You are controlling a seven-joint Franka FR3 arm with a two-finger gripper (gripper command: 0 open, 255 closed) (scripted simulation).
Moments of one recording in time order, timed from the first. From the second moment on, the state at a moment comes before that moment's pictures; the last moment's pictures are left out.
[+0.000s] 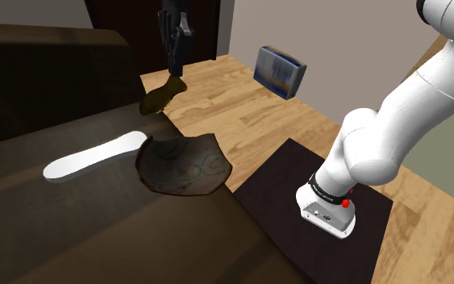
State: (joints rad) arm 0.39 -0.20 0.27 -1.72 0.12 1.58 -0.55
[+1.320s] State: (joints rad) arm 0.46 -0.47 0.33 -2.09 0.22 1.69 -0.47
